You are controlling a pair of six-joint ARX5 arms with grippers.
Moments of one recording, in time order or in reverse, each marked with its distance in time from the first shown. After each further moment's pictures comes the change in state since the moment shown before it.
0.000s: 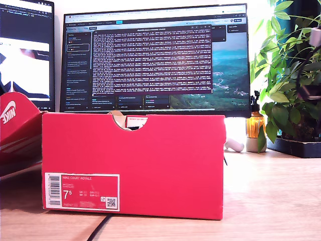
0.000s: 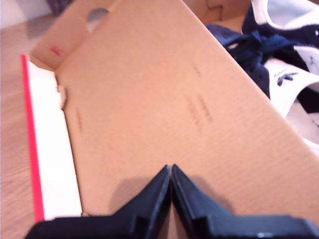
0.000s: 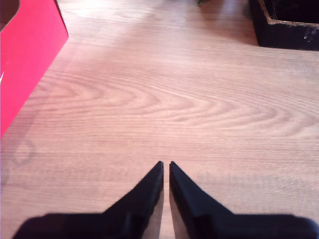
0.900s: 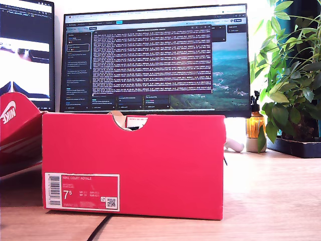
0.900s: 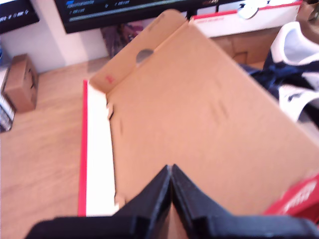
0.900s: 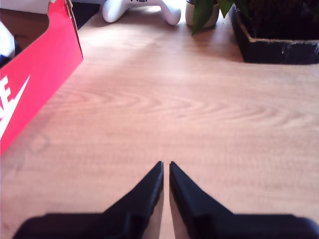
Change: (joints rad) left arm 0.037 -0.455 -0.258 0.016 -0.073 -0.056; right arm 0.002 -0.298 -0.303 0.202 -0.002 0.023
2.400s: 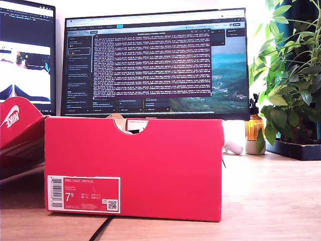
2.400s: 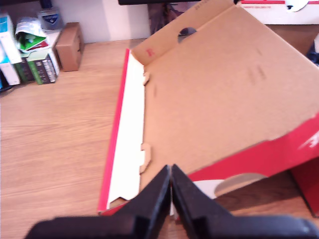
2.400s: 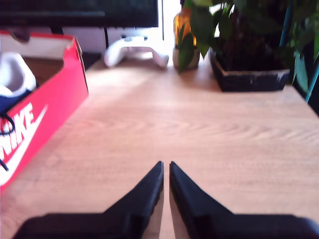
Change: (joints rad) left arm 0.014 -0.446 -0.139 -0.267 -0.156 -0.134; right arm 0.000 -0.642 -0.123 -0.293 0.035 0.029
